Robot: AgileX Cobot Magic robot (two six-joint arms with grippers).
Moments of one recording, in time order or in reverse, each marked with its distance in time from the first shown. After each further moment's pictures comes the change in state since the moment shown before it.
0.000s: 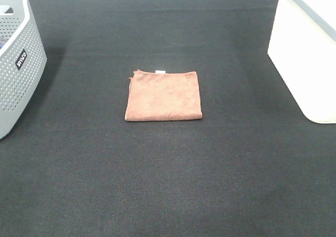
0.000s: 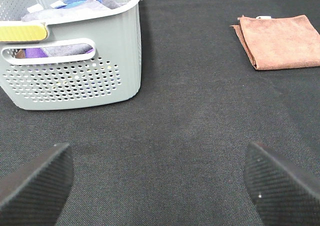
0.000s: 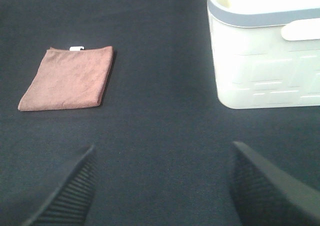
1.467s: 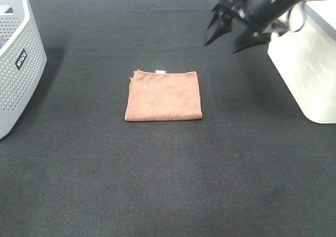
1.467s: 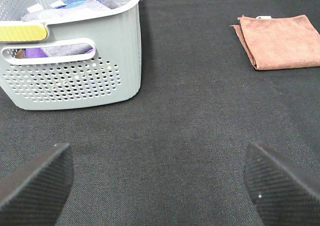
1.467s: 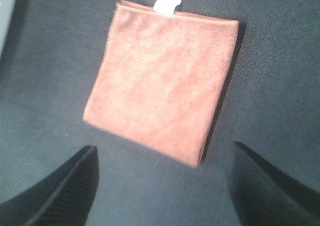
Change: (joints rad) left arm 0.000 0.000 0.000 0.000 0.000 0.000; right arm 0.232 1.438 -0.903 0.350 0.038 -0.194
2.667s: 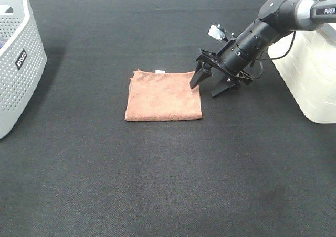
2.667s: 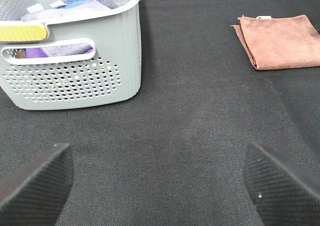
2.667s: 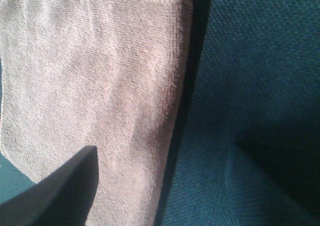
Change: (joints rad) left arm 0.000 0.000 0.000 0.000 0.000 0.000; right arm -0.058 0.552 -0.407 0.114 0.176 -0.048
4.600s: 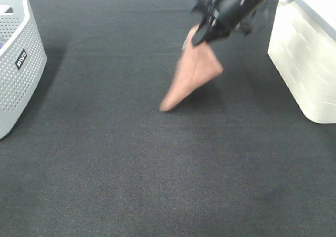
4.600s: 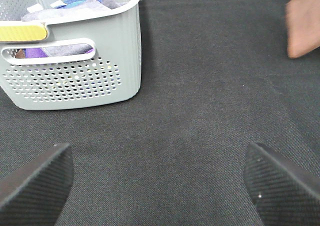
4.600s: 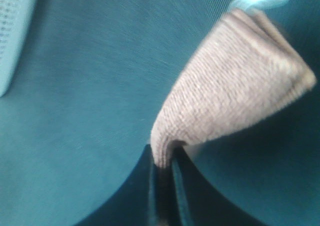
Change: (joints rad) left arm 0.000 0.000 0.000 0.000 0.000 0.000; right arm 0.062 -0.295 -0.010 -0.065 0.051 -0.022
